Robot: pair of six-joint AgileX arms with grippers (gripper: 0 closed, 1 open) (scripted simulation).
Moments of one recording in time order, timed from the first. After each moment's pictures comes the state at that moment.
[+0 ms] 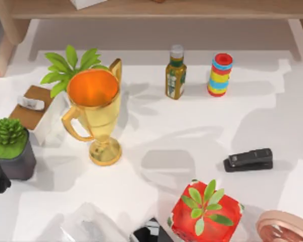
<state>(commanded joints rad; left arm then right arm) 0.00 0.00 0.00 0.00 0.00 0.00 -0.47 2.34 2.29 -1.15 -0.13 -0.73</state>
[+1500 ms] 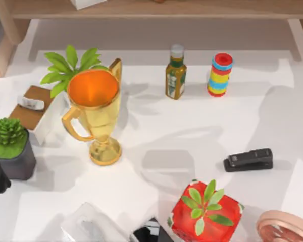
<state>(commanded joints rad) 0.00 0.00 0.00 0.00 0.00 0.00 -0.39 2.54 2.33 -1.20 -0.11 -0.59</state>
